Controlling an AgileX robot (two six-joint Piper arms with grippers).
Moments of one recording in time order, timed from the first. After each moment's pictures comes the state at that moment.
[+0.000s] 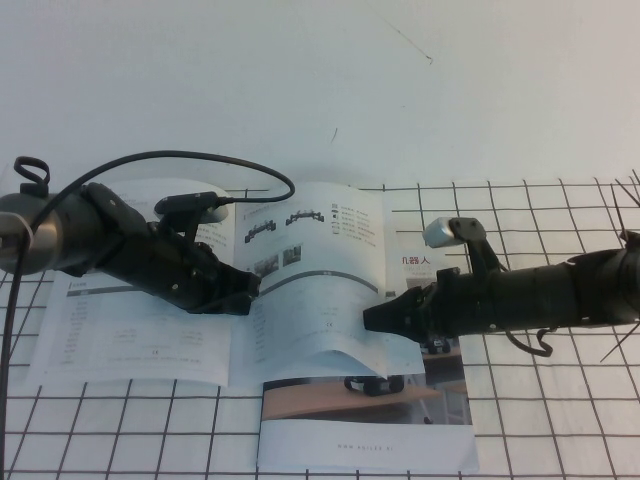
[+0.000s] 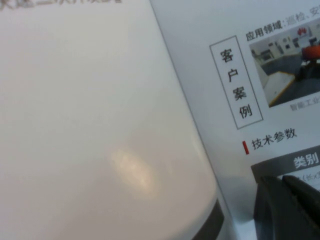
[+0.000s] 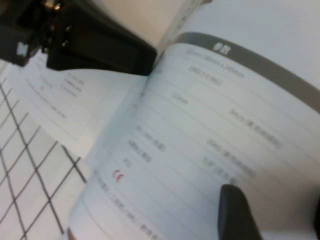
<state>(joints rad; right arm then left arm) 0.28 2.19 -1.12 1.75 0.87 -1.72 -0.18 2.07 -1.28 -0.78 0.61 0.65</state>
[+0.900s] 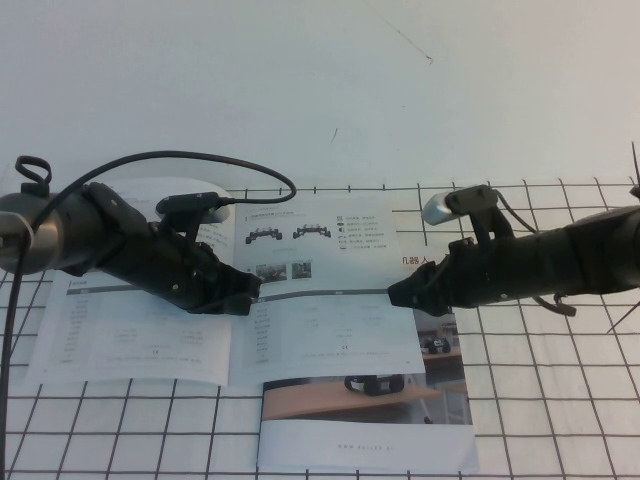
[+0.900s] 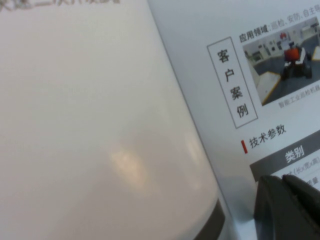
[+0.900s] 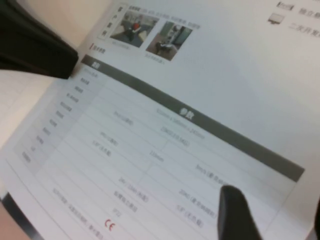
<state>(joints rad) 0.29 2.11 -1.19 1.52 0.63 -1.57 -0.18 2.07 -1.28 -0.76 0.61 0.65</state>
